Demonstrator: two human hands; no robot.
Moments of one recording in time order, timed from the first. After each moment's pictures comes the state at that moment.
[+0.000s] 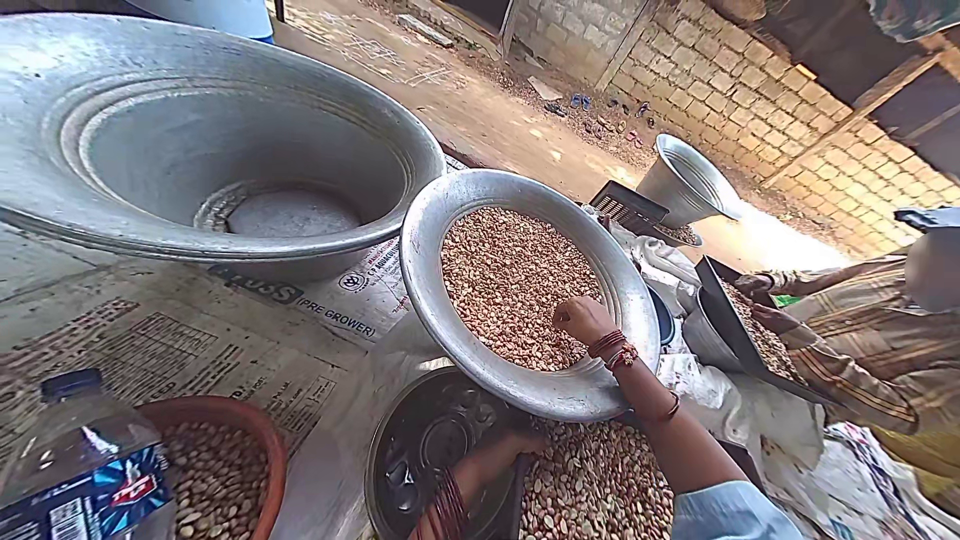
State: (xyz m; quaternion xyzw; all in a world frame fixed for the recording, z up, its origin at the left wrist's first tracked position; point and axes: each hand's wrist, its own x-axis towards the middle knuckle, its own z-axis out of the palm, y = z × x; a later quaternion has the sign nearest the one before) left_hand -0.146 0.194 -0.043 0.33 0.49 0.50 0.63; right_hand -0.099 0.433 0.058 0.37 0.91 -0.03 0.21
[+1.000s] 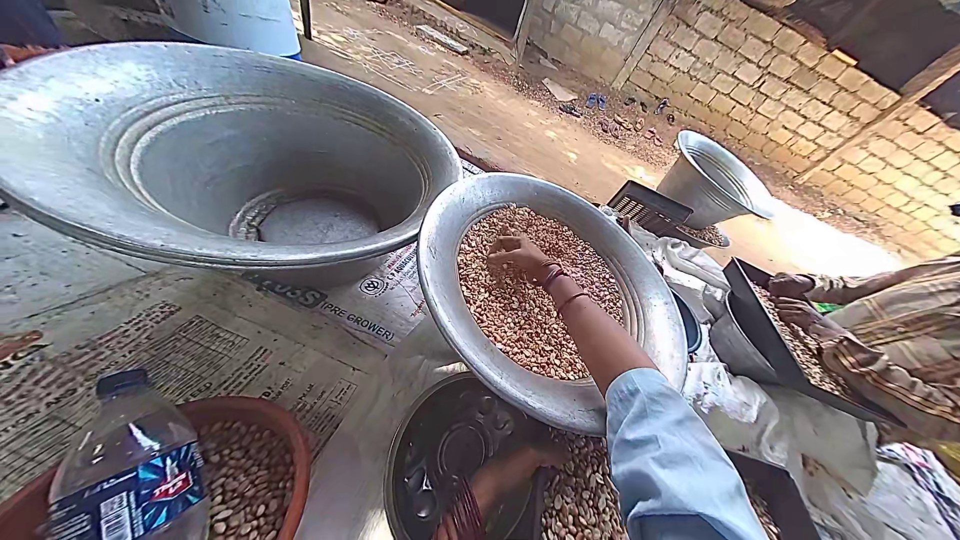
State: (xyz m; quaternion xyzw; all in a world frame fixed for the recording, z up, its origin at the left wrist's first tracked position) left_hand -0.145 0.192 -0.047 0.32 0.47 0.52 0.64; right_hand -0.231 0.473 0.005 0.27 0.87 -0.40 -0.04
